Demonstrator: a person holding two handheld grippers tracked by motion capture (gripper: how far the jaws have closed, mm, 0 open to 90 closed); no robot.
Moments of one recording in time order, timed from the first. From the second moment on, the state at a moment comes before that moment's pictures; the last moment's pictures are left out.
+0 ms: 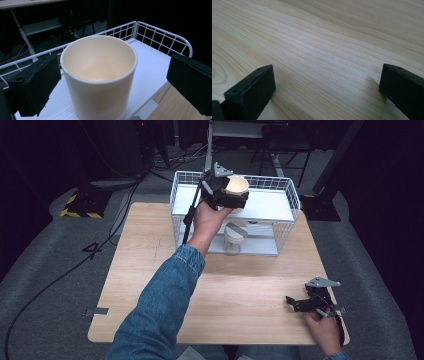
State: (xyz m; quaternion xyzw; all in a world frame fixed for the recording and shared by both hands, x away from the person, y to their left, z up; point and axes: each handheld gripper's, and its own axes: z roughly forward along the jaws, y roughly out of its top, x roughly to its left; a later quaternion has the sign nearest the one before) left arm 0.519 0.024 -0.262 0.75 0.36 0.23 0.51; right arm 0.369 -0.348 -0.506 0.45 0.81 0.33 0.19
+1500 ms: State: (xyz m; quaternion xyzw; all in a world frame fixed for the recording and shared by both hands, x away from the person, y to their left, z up) left arm 0.394 0.112 -0.274 0.75 0.34 0.24 0.51; right arm 0.369 -0.348 -0.506 0.45 0.81 0.34 0.19
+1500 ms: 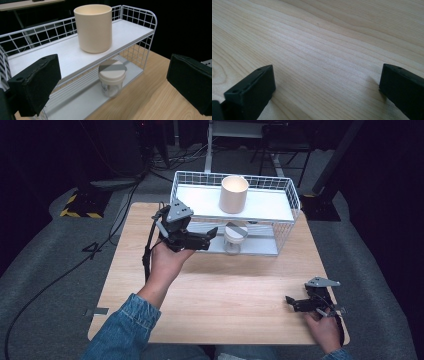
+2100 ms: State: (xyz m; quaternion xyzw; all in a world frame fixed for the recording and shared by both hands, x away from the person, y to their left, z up) left arm 0.368 0.154 -0.332 0.77 0.37 0.22 0.48; right arm 0.369 -0.348 -0.506 0.45 0.81 0.33 0.19
